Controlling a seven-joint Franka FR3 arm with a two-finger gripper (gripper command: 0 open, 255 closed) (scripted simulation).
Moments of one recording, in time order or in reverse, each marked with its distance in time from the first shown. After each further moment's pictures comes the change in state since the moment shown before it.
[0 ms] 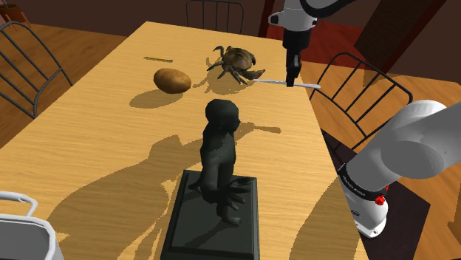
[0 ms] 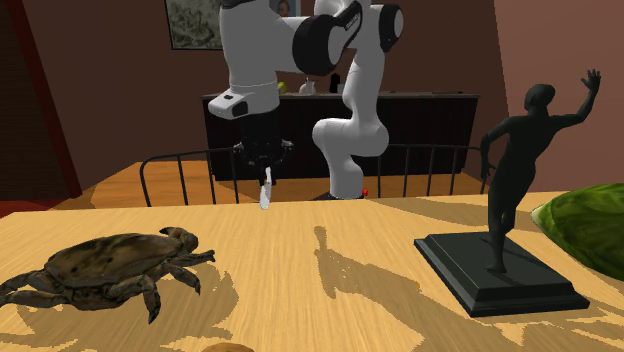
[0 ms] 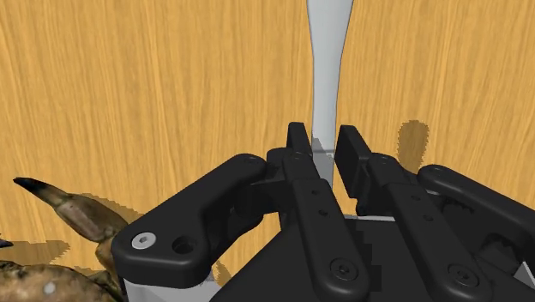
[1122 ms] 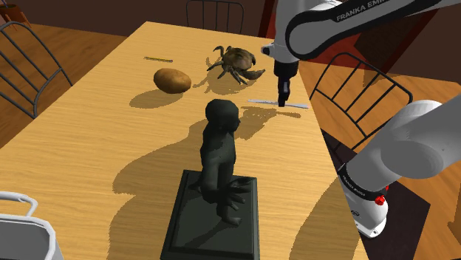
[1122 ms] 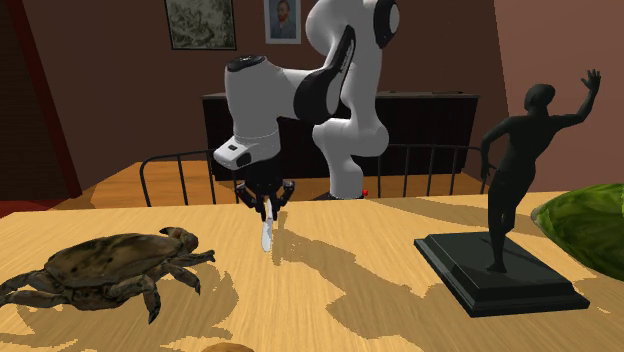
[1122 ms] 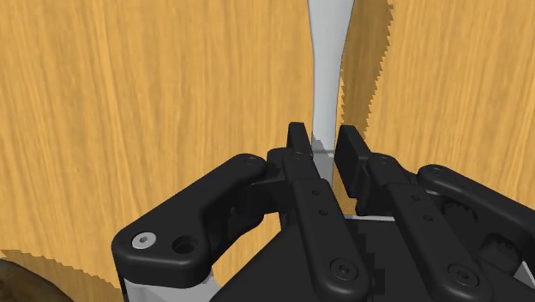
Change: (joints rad) arm -0.004 0.111 -0.002 -0.150 -0.013 0.260 0.021
